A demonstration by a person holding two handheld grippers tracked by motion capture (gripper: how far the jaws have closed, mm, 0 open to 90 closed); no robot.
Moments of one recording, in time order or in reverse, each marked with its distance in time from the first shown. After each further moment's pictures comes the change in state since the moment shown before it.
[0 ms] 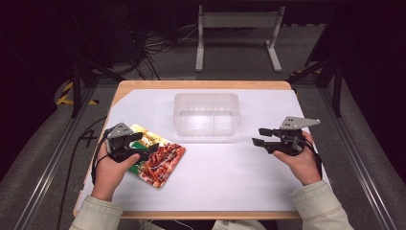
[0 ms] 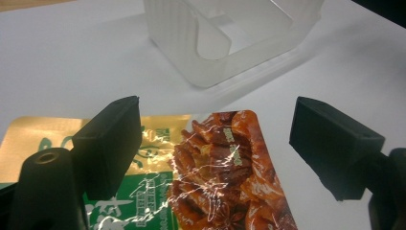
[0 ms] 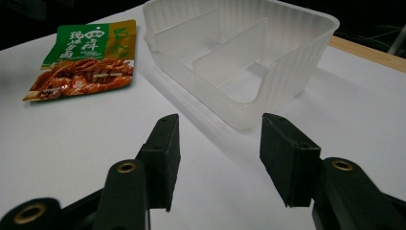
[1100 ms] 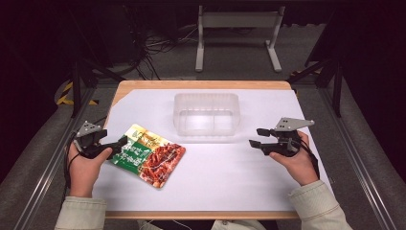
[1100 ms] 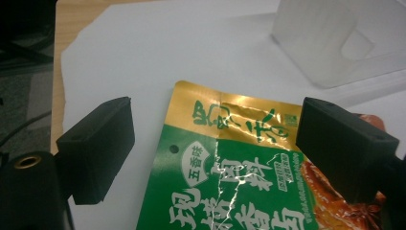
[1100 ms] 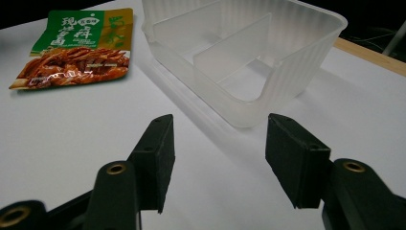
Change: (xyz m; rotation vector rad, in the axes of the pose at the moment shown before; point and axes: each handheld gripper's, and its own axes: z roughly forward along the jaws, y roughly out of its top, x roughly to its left) left arm 0.069 -0.028 -0.031 -0.034 0.265 -0.132; right arm 0.006 0.001 0.009 0.029 -0.018 -0.046
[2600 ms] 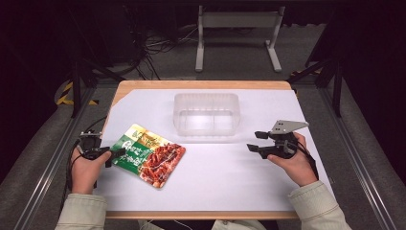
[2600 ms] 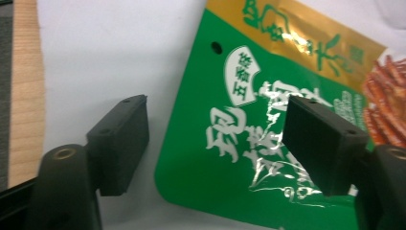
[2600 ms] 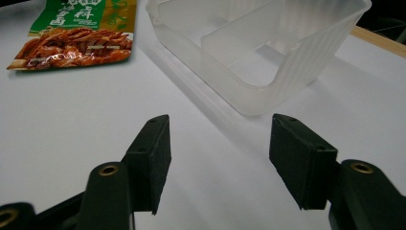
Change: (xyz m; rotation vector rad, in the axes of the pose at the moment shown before) left arm 0.030 -0.029 0.025 0.263 -0.040 -0.217; right arm 0.004 -0.005 0.008 0.047 0.015 -0.024
